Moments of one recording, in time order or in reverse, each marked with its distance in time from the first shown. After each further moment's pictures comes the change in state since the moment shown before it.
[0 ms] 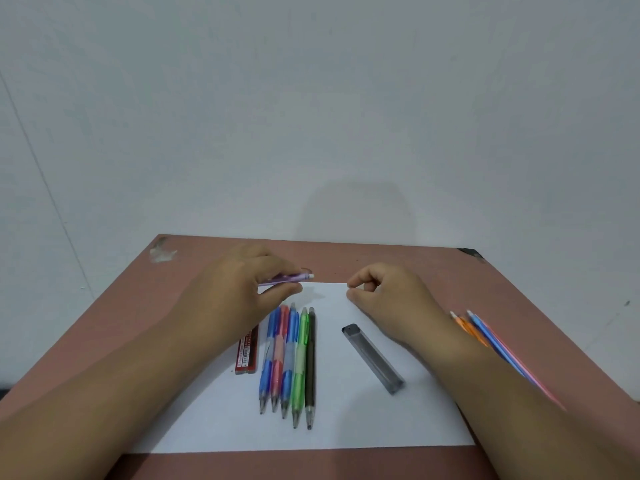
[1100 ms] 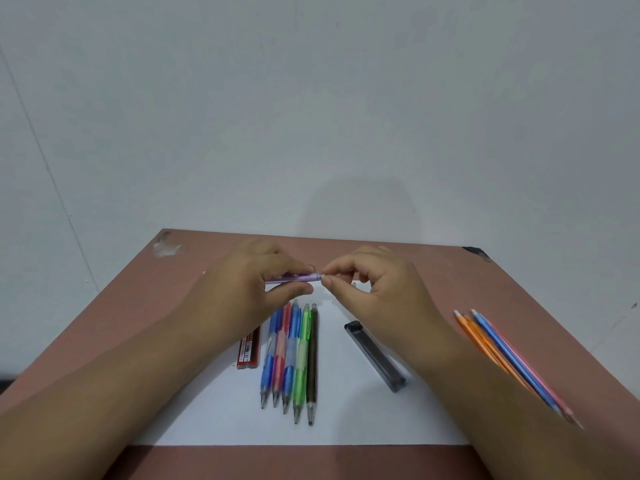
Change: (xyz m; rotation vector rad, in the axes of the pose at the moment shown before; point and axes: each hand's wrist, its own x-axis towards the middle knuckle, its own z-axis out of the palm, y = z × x) left_hand 0.000 0.007 -0.002 -0.043 -0.012 0.079; right_hand -0.025 -0.034 0.001 0.076 0.129 -0.521
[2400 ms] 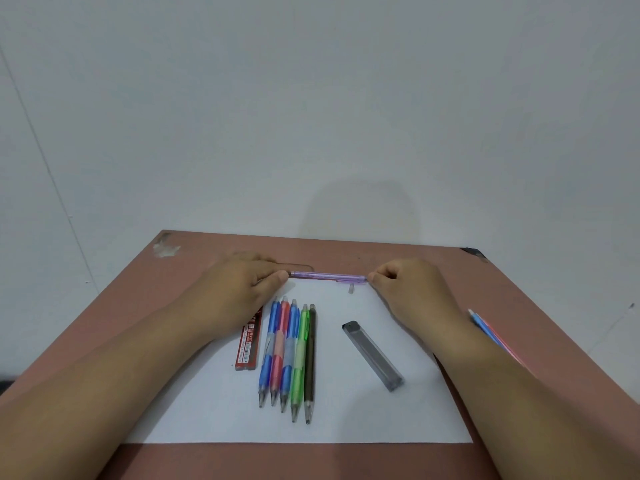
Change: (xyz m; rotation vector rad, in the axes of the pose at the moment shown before) left_hand 0.005 -0.036 0.008 0.064 -0.325 -0.341; right_hand 0.011 0.053 -0.015 -0.257 -0.069 0.500
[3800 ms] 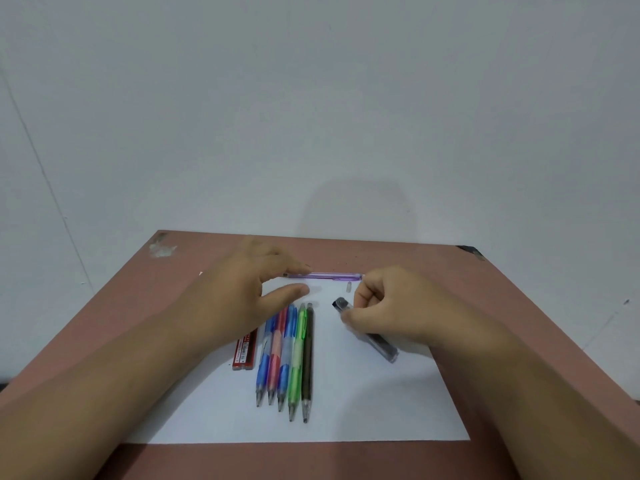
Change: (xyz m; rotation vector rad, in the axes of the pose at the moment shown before) left_hand -0.018 0.026 -0.009 -0.012 0.222 0.306; right_hand -0.036 -0.038 -0.032 0.024 -0.393 -0.053
